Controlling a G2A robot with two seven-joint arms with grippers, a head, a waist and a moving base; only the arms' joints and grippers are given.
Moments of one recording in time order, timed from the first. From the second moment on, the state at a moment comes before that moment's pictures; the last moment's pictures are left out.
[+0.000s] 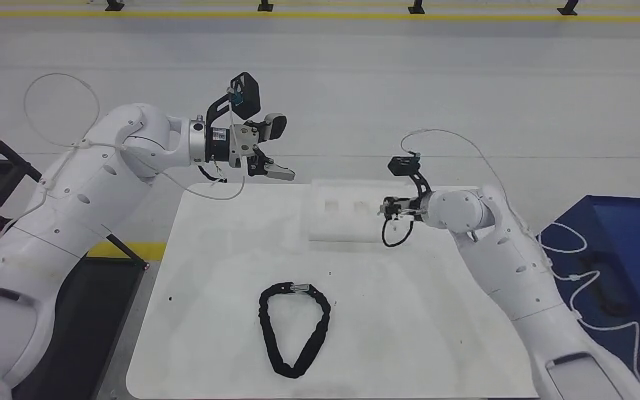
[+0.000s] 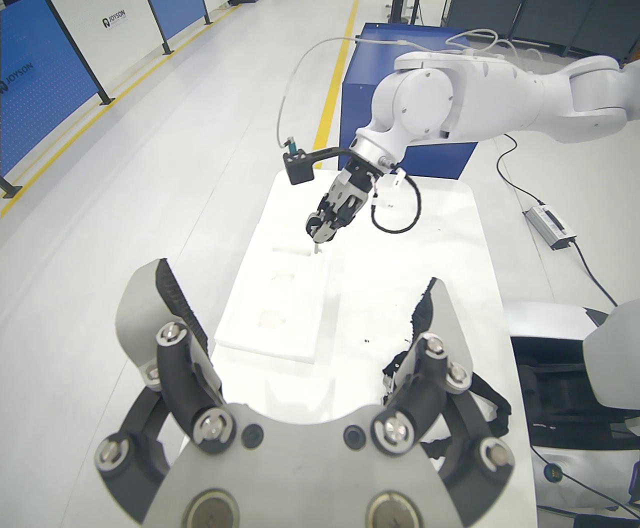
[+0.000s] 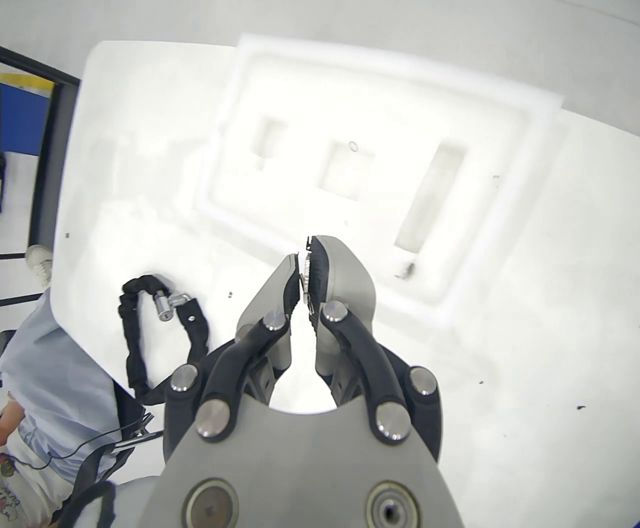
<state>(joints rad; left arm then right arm) 0.18 -0.86 -0.44 -1.13 0.31 -1.01 -0.34 -0.76 -1.19 1.04 -1.24 -0.55 -0.06 0.99</state>
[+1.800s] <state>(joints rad) 0.40 -0.89 -0.35 -1.10 0.42 -1.01 -0.28 -1.02 -1.12 1.36 -1.28 0.25 -0.59 1.12</state>
